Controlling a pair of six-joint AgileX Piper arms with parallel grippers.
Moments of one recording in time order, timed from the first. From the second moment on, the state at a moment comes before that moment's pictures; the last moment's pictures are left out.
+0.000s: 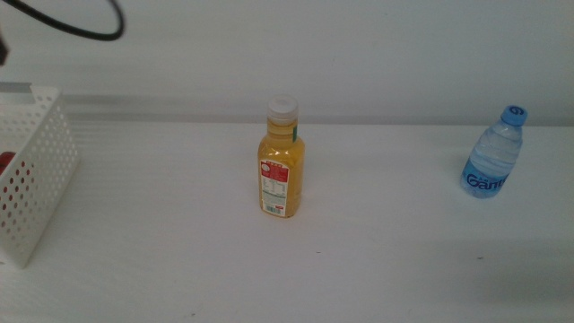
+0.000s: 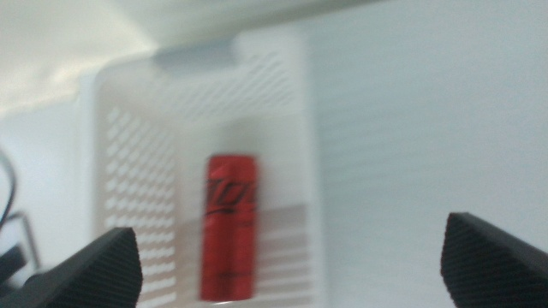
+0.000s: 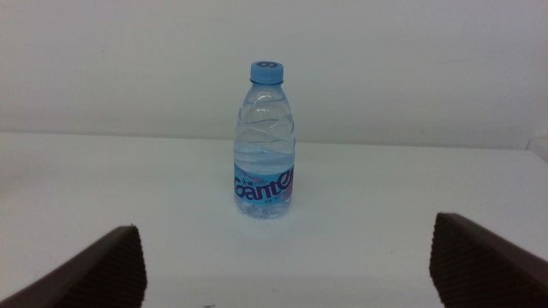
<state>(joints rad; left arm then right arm) 0.22 1.52 -1.66 -0.02 1.21 0.35 -0.03 0.00 0.00 -0.03 0.22 -0.07</state>
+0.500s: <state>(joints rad) -0.19 0.99 -0.97 -0.04 0.64 0.32 -0.03 0.00 0.00 -0.03 0.22 -0.07</state>
